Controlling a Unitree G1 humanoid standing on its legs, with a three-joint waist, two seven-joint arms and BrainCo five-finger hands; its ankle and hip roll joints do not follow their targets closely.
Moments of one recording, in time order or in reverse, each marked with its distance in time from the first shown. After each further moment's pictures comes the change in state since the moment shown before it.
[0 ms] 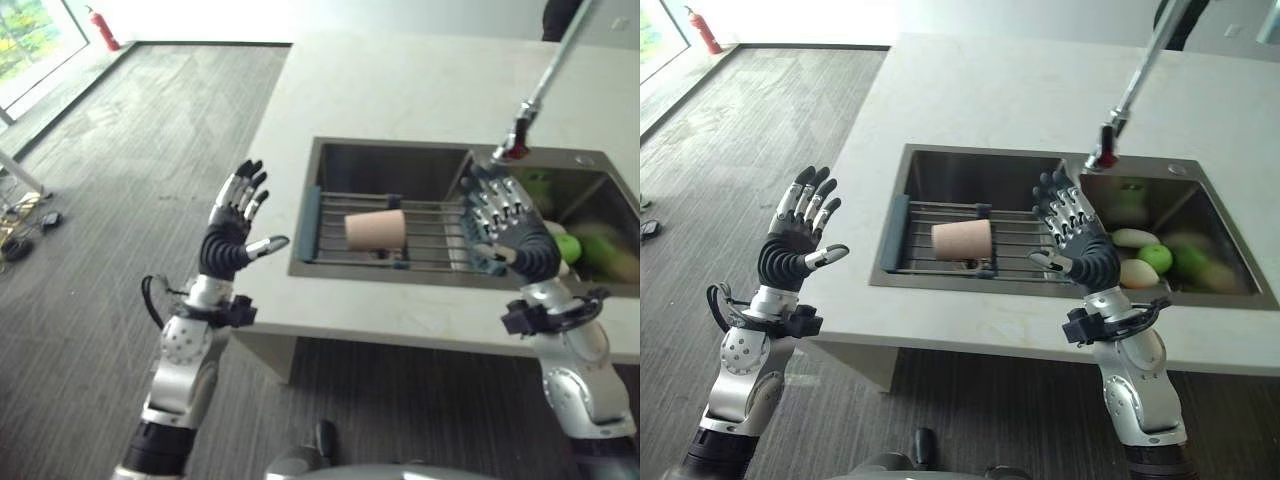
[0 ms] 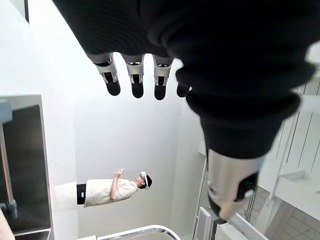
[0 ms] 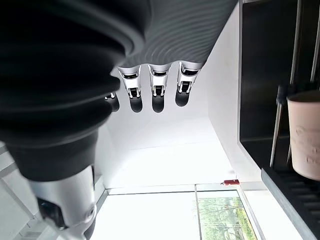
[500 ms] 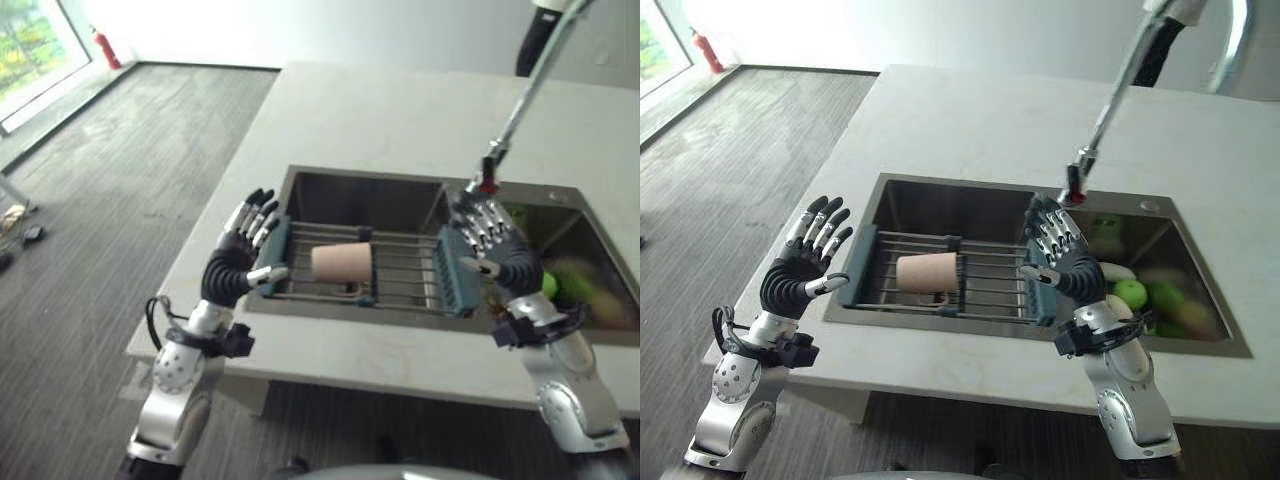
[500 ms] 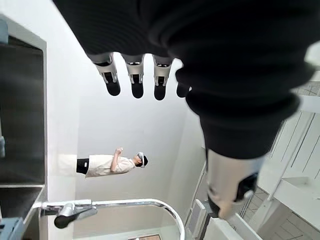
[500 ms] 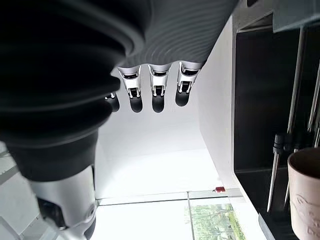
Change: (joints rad) left arm 0.135 0.020 -0.028 -0.105 -0.124 0.060 -0.042; right arm 0.046 -0.003 -0.004 0.017 0.025 0.042 -0.048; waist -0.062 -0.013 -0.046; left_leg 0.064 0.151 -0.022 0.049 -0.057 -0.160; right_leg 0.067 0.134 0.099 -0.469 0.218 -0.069
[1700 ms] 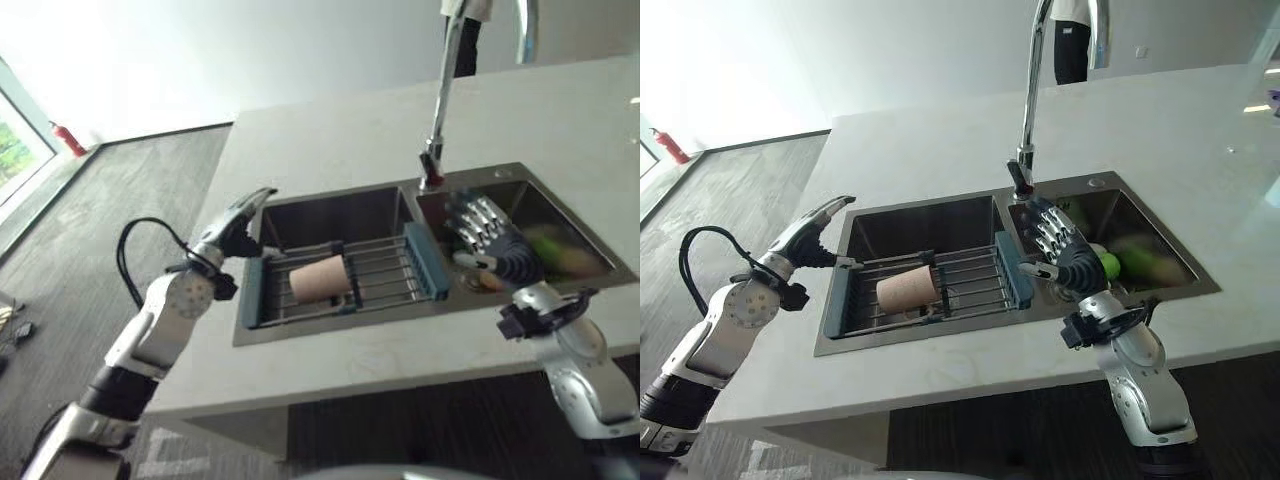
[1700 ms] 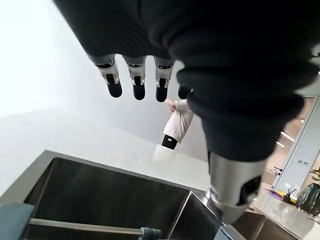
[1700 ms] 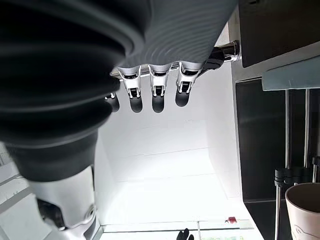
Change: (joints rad) left arm -0.405 0.320 -0.140 0.252 0.831 0.361 0.052; right arm -0.071 -0.089 0.017 0.007 -0.011 0.108 0.032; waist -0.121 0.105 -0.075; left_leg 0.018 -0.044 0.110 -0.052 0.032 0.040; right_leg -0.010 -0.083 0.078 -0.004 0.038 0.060
